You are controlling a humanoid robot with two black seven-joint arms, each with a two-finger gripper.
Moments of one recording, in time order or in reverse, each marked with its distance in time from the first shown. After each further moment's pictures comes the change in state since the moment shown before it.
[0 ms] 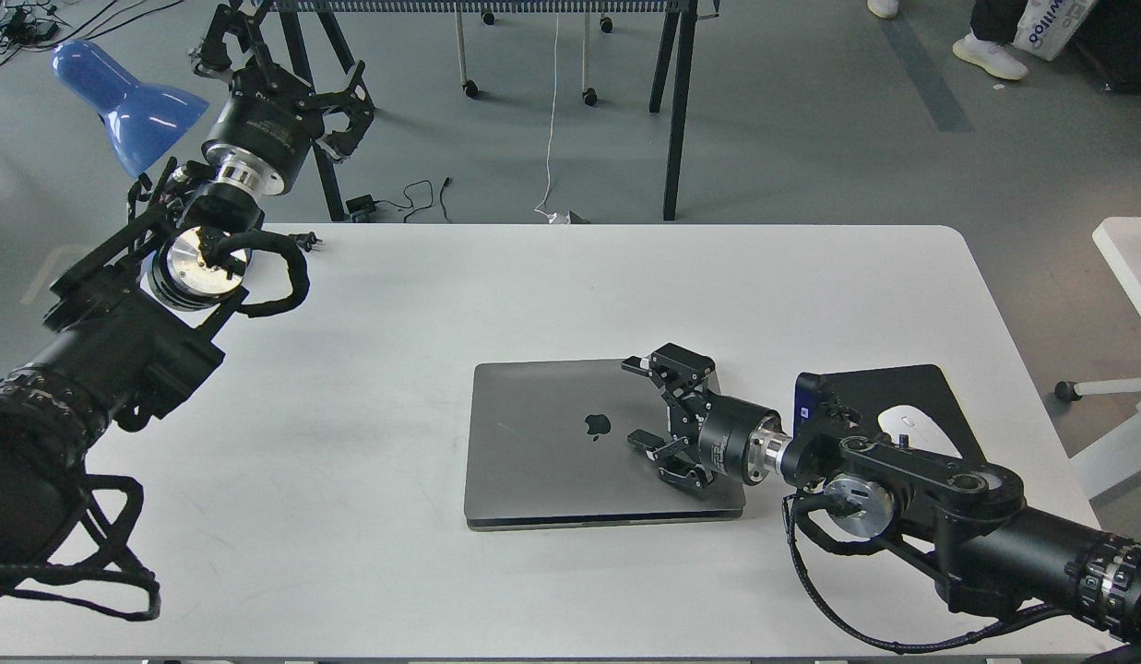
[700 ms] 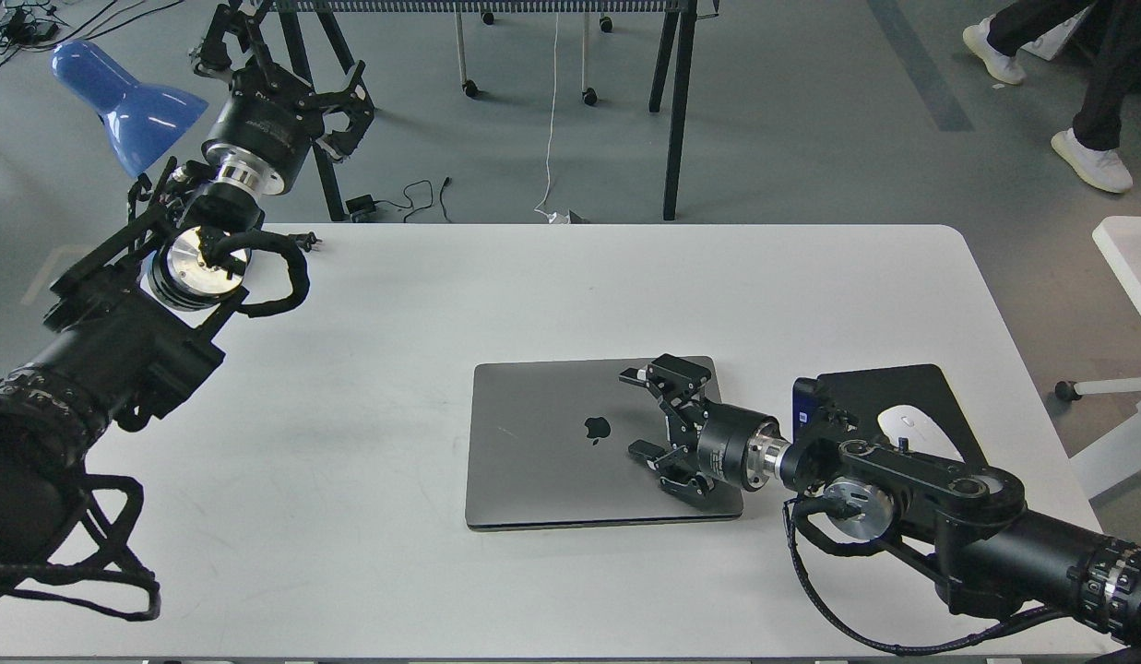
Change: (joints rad) left arm 0.000 0.000 0.000 0.000 0.000 0.000 0.000; right arm 0.018 -0.016 0.051 0.031 -0.014 -0.005 -0.025
